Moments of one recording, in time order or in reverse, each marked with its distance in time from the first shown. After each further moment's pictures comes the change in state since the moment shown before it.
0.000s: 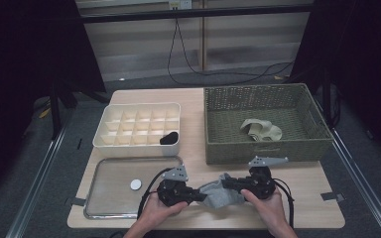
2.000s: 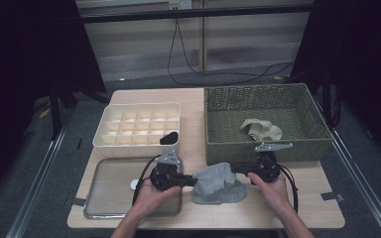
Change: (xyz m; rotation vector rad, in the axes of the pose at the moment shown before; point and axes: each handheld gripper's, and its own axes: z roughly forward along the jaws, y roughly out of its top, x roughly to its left) left arm 0.036 0.014 -0.021 -0.014 0.081 -0.069; right arm -0.049 0.021 0.001 -0.019 -0.042 0.012
